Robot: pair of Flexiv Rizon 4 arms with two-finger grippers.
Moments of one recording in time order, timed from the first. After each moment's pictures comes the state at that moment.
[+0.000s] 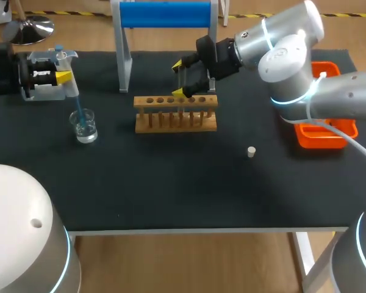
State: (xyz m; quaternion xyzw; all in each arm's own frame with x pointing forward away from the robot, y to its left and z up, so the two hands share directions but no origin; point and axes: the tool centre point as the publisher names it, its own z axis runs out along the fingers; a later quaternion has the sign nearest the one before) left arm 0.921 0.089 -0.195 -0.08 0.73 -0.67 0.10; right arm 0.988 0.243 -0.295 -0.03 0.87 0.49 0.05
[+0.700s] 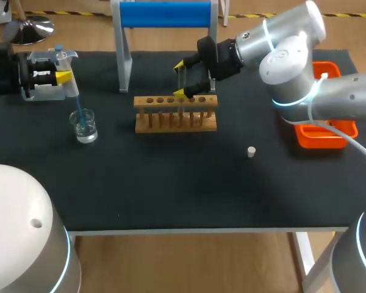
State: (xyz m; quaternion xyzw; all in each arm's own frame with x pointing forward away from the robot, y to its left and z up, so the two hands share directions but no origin) left arm 0.921 0.088 -0.195 -0.08 0.73 -0.67 0.10; right arm 0.987 0.240 -0.296 -0.03 0.87 0.49 0.05
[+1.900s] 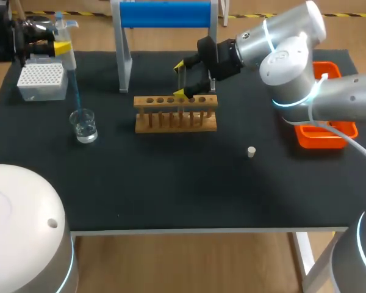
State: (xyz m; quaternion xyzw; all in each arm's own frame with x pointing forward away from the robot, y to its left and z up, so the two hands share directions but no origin) left arm 0.924 0.070 -0.103 -0.06 0.76 -0.64 0.13; right arm 0.986 0.240 -0.296 -0.02 0.87 0.49 0.05
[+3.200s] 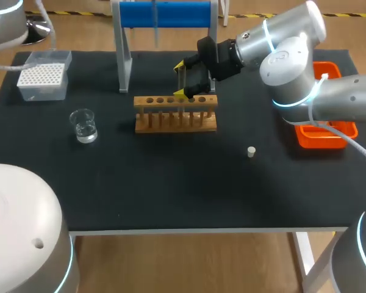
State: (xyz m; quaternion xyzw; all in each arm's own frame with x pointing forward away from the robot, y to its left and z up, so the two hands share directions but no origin) left arm 0.967 -0.136 0.055 0.01 0.74 -0.67 -0.01; right arm 0.985 0.239 -0.296 -0.02 0.87 0.49 0.05
